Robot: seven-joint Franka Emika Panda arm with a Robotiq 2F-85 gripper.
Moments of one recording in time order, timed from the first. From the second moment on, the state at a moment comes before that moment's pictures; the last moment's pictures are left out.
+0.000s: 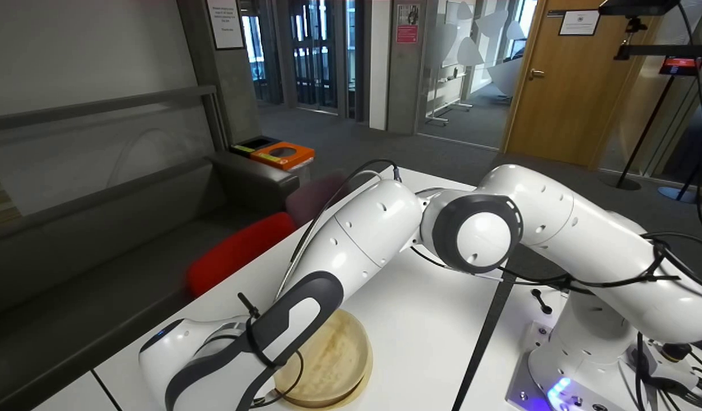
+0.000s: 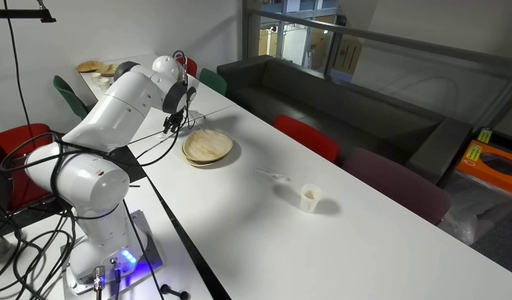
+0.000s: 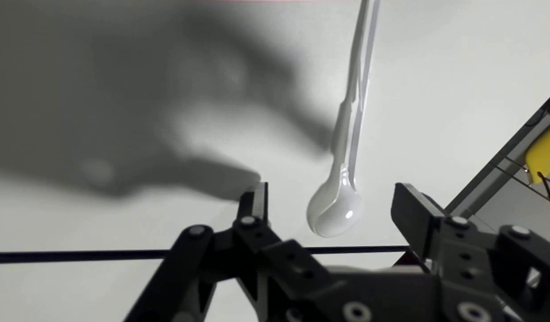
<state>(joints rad) 0.52 1.06 0.47 -1.24 0.03 1.92 -1.31</state>
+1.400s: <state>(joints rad) 0.65 0.91 0.40 -1.45 -0.31 2.18 -1.12</state>
